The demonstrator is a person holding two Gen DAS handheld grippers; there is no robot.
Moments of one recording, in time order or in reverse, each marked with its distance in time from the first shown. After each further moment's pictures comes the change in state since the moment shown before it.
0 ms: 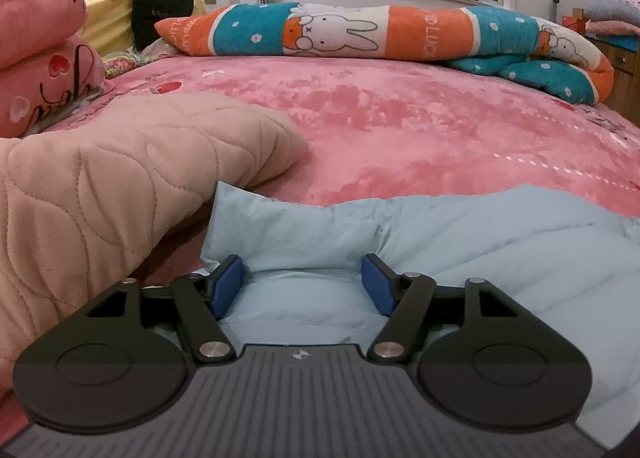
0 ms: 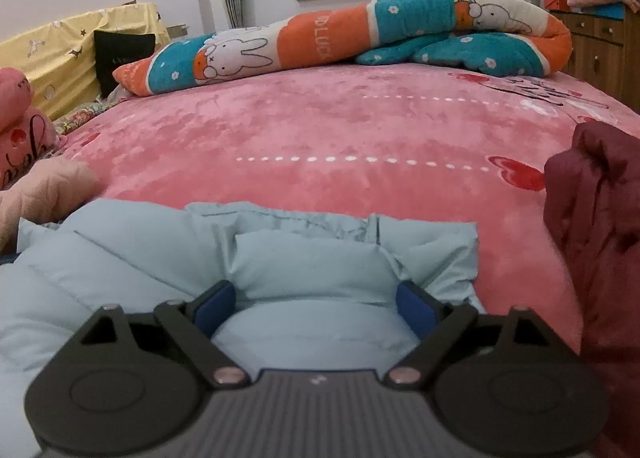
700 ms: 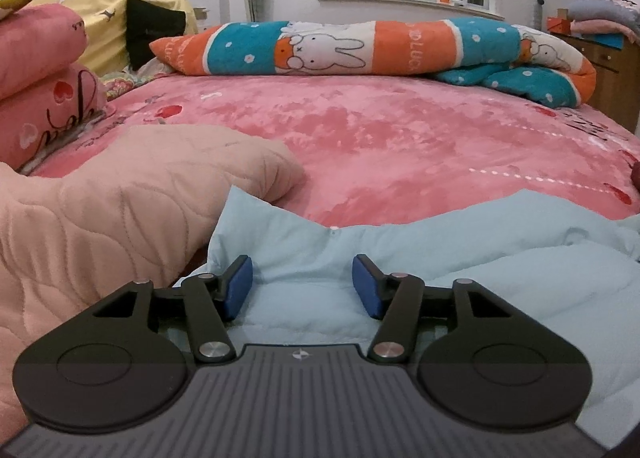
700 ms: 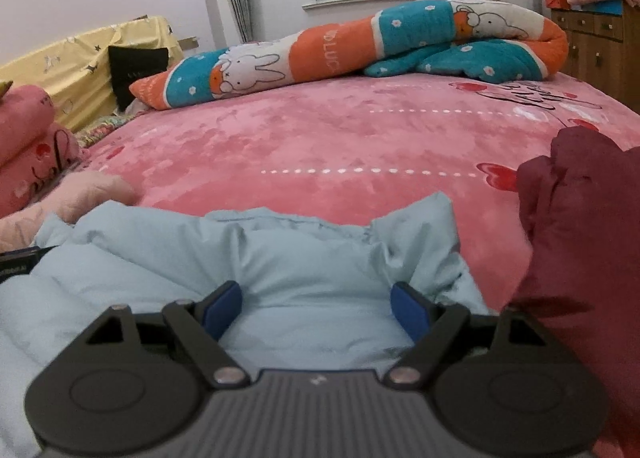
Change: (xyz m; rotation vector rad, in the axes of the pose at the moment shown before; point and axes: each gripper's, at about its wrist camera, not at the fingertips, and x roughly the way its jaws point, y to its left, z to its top) left arm -0.027 0.003 0.007 0.028 -0.033 -0.019; right arm -0.044 0.003 -0.002 0.027 -0.021 0.047
